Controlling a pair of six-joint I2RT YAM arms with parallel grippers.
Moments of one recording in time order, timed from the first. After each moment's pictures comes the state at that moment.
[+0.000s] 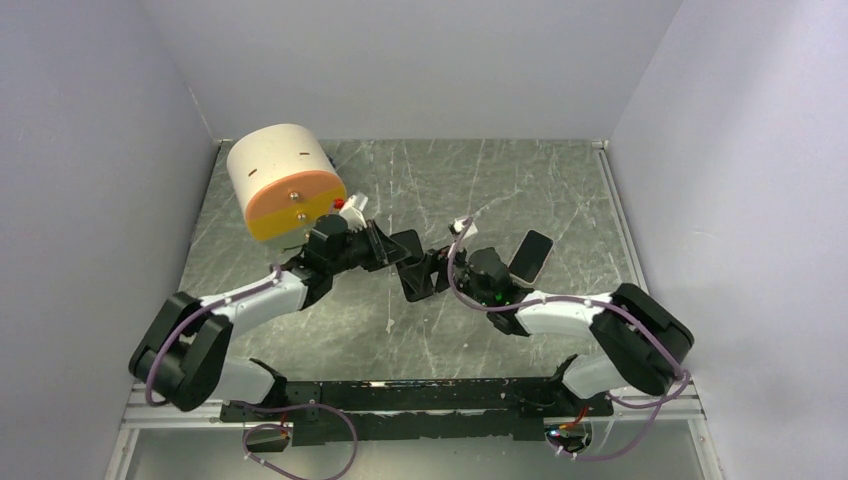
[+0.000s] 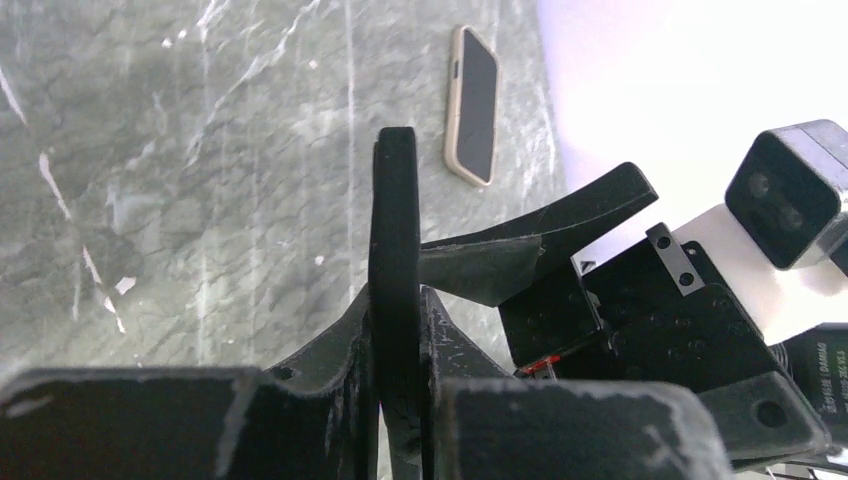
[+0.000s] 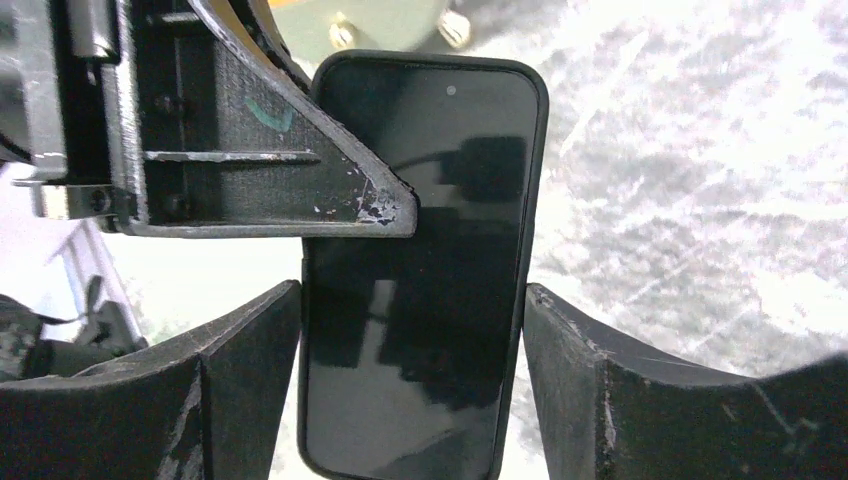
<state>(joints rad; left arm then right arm) -0.54 1.37 0.63 0.38 0.35 -0.87 0.81 1.43 0.48 0.74 -0.05 0.50</state>
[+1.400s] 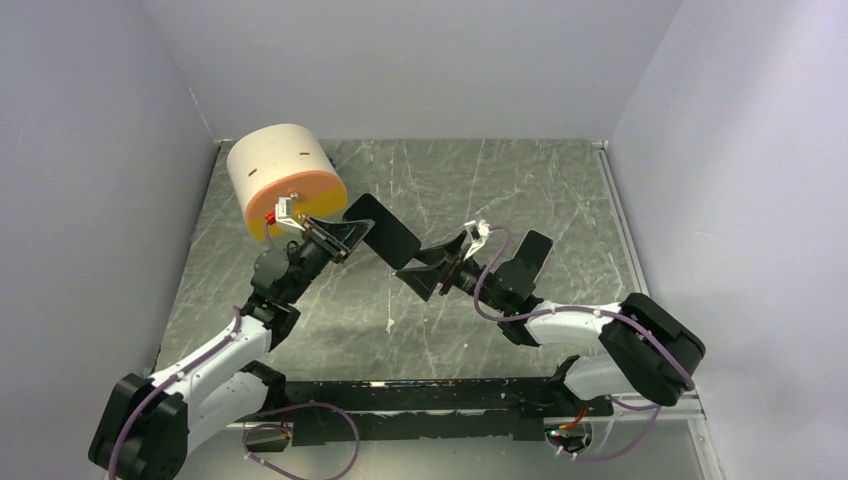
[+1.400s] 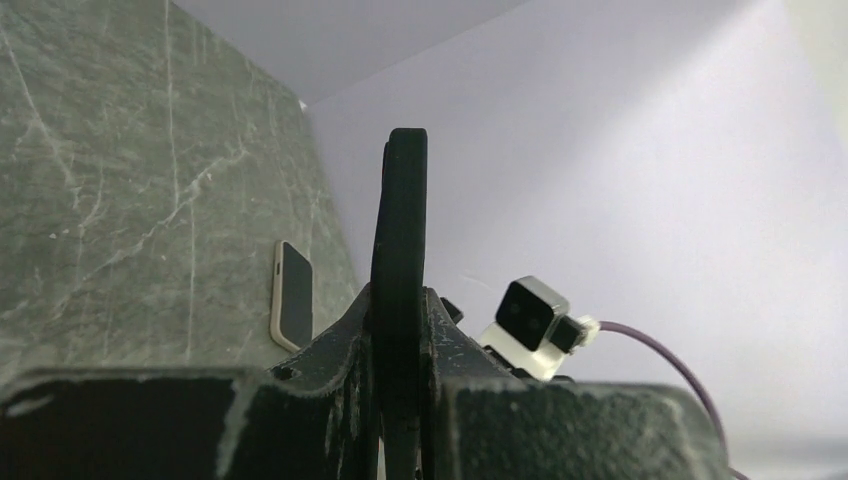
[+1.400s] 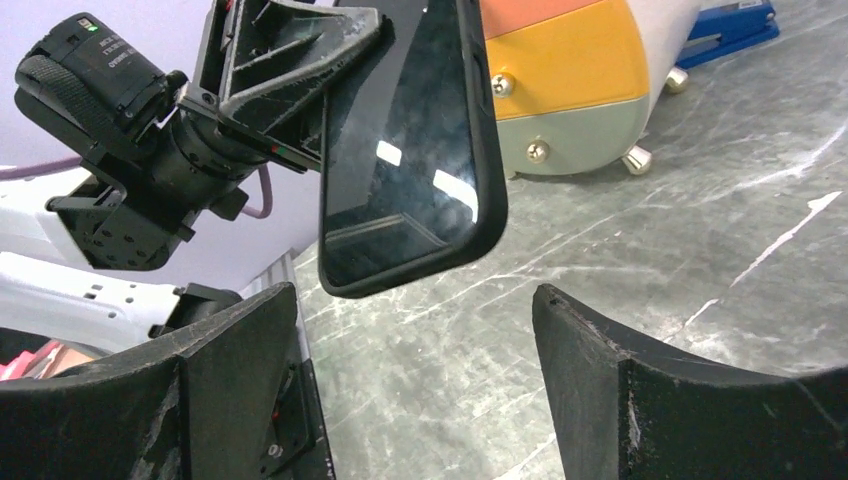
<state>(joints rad) -0.45 0.95 0.37 0.76 0.18 -1.20 0.81 1.32 0.37 1.13 -0.24 0.61</state>
